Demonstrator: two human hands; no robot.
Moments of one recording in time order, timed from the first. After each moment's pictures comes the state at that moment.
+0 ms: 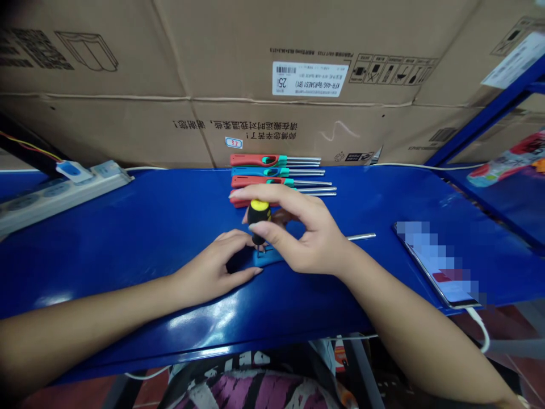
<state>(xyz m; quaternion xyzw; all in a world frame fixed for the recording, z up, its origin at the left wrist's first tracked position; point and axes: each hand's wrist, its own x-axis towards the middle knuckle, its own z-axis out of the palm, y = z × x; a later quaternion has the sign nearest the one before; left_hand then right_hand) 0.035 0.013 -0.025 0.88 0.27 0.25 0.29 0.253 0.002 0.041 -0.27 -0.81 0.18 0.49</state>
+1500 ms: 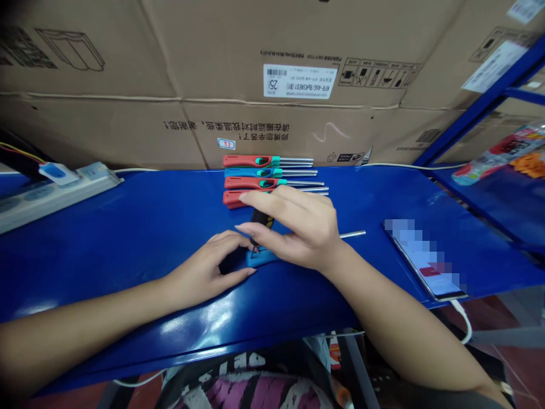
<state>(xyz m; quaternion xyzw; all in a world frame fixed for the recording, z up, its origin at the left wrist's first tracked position) 0.035 0.013 -0.024 0.88 0.27 0.24 0.30 0.253 0.001 0.044 -0.27 -0.81 -0.05 0.51</state>
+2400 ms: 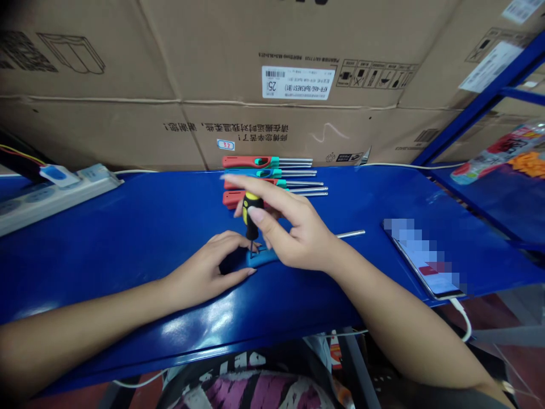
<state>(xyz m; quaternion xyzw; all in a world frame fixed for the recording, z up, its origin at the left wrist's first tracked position) 0.035 0.014 -0.023 0.88 0.27 0.24 0.31 0.254 0.003 0.042 -0.31 -0.82 0.17 0.46</state>
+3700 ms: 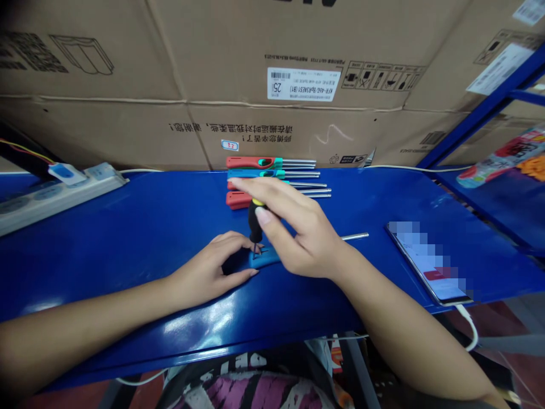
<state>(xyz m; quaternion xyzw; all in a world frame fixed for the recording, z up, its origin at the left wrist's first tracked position) 0.036 0.013 -0.023 0.88 0.27 0.24 0.30 0.256 -0.002 0.048 -0.31 -0.84 0.09 0.45</state>
